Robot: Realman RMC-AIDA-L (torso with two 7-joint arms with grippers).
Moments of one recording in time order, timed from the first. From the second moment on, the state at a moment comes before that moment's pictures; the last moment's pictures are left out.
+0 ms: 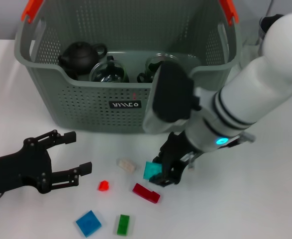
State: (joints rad) left arm -0.30 -2.12 0.42 0.70 2.09 1.77 -1.08; right arm 0.86 2.10 -1.84 -0.99 -2.26 -1.22 2.31
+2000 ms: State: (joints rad) left arm -0.33 -2.11 0.40 0.71 2.08 1.81 -1.09; right arm 1.12 2.09 -1.20 -0.91 -2.66 -1.23 2.31
